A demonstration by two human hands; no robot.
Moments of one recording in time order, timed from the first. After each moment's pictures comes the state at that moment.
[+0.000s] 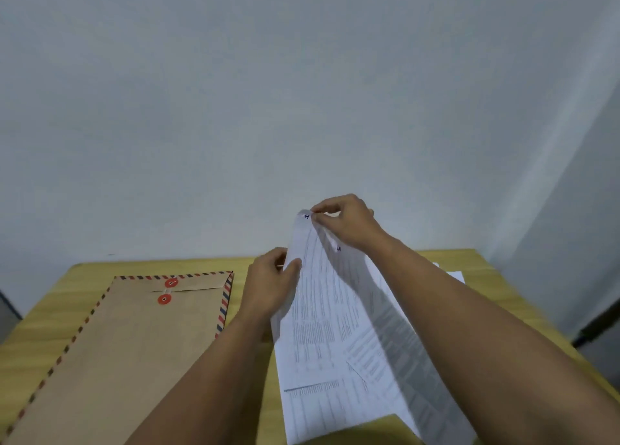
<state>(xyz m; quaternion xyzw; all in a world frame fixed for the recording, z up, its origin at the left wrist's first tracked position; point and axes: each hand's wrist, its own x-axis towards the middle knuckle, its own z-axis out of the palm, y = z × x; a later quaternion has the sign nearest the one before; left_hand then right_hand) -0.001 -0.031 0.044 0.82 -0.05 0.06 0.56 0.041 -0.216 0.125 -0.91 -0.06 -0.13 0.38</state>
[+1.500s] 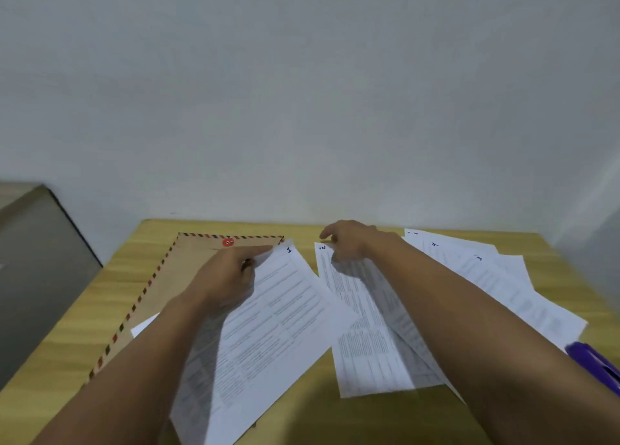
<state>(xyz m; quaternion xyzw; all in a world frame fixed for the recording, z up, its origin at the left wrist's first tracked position) -0.022 0.140 0.016 0.93 -0.11 0.01 0.35 0.065 -0.139 0.043 -0.98 -0.08 0.18 0.10</state>
